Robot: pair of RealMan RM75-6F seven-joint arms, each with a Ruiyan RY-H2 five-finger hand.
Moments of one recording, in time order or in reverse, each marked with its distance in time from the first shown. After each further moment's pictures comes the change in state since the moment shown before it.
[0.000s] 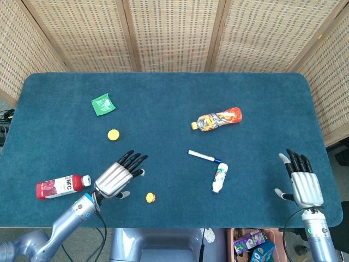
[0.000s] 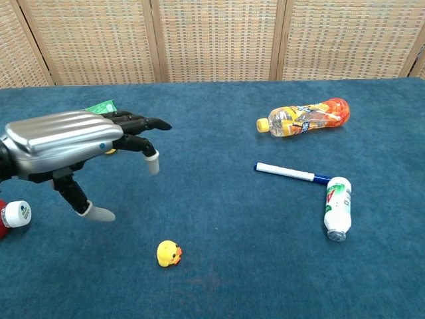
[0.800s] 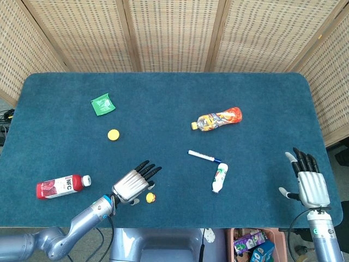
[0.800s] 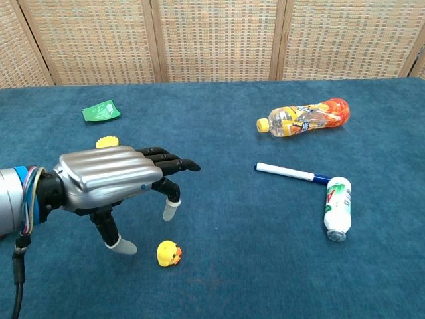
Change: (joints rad) left arm -0.114 -0.095 0.049 0.025 -0.178 -0.084 0.184; right arm -0.007 0.012 0.006 0.011 -0.006 0.014 0.056
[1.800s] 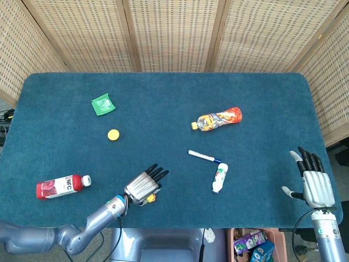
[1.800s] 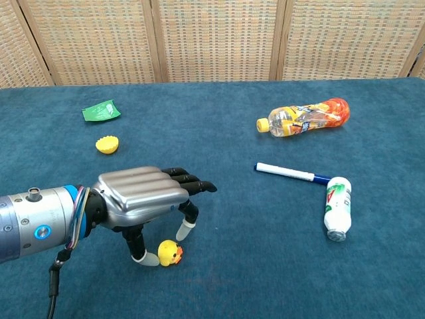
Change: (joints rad) left arm -0.109 -0.130 0.033 0.103 -0.171 -0.004 0.086; right arm -0.007 0.013 0.010 0.018 0.006 0.008 0.069
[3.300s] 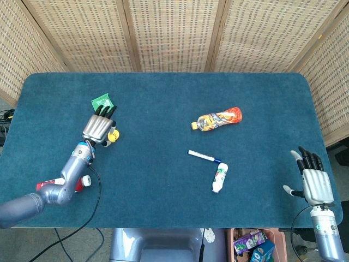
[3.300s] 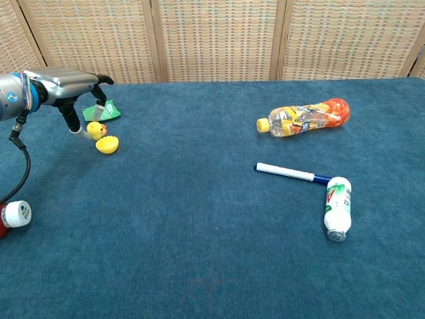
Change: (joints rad) left arm -0.093 0.107 -0.164 0.486 -0.262 -0.053 -0.222; right arm 0.021 -0.034 0.010 0.052 0.054 -0.062 -0.040
